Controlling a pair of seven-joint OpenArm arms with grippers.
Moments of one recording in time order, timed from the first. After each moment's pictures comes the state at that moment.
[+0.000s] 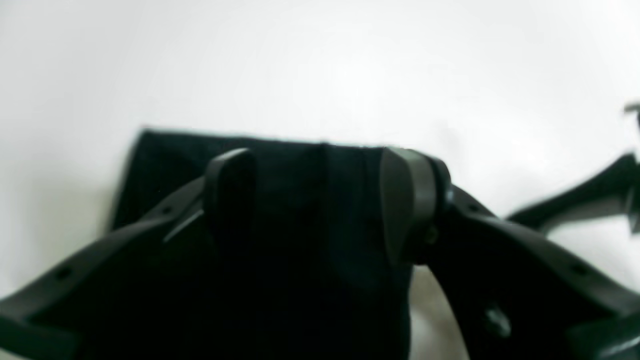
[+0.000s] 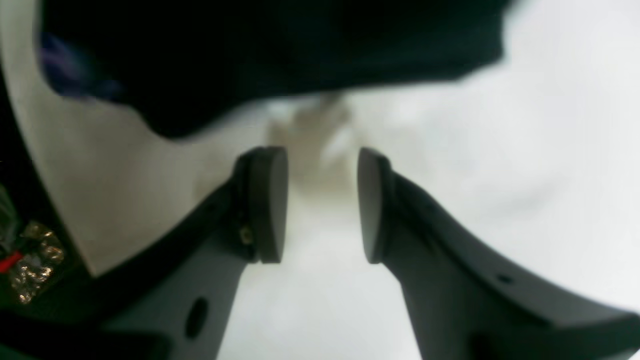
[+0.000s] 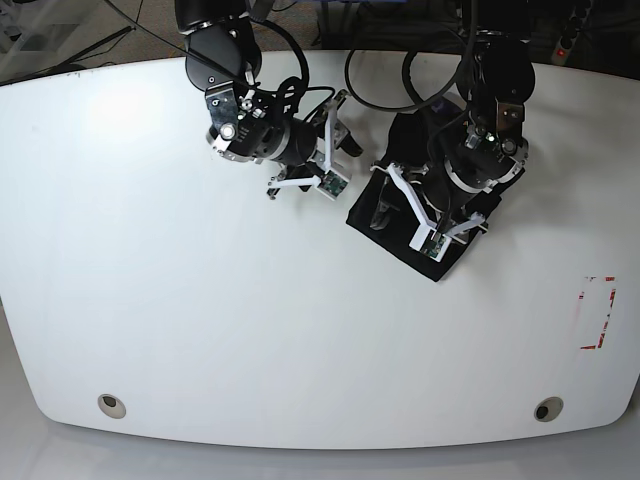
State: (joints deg) left arm 4.9 -4.3 1.3 106.5 -12.6 -25.5 46.9; right arm -6.7 0.2 -11.6 99.4 9.2 41.0 -54.7
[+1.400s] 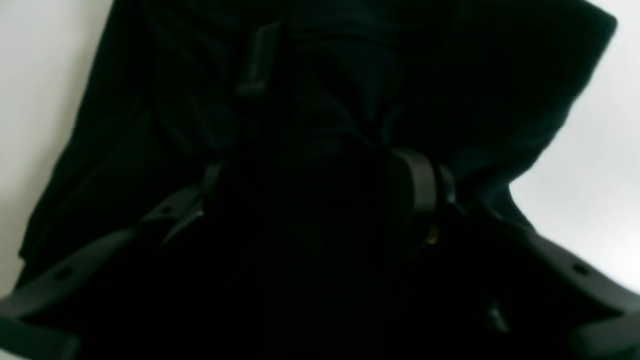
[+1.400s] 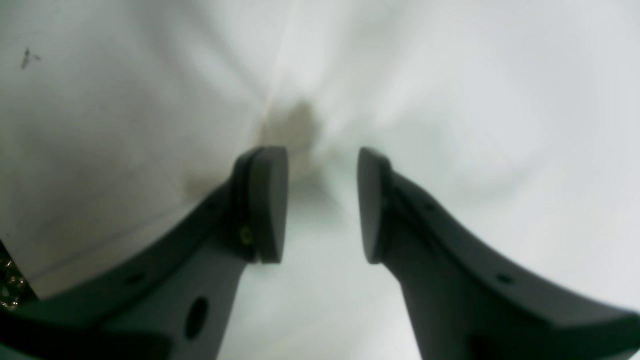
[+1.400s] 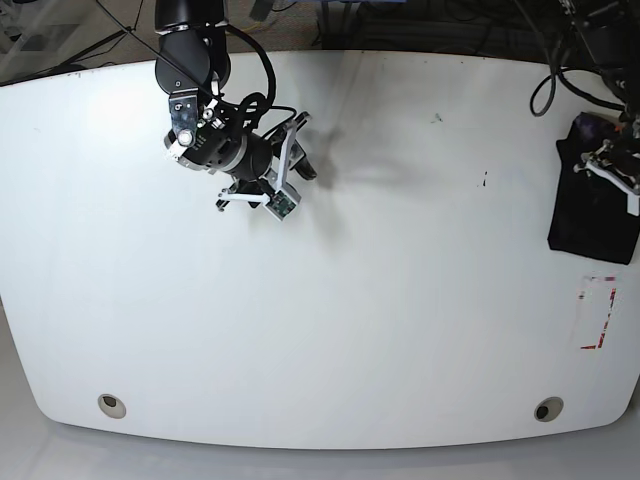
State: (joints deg) left arm 4.5 -29.6 -34.2 60.8 -15.4 -35.1 23.4; right arm -6.4 2.4 -3.5 101.9 9.6 40.9 -55.0
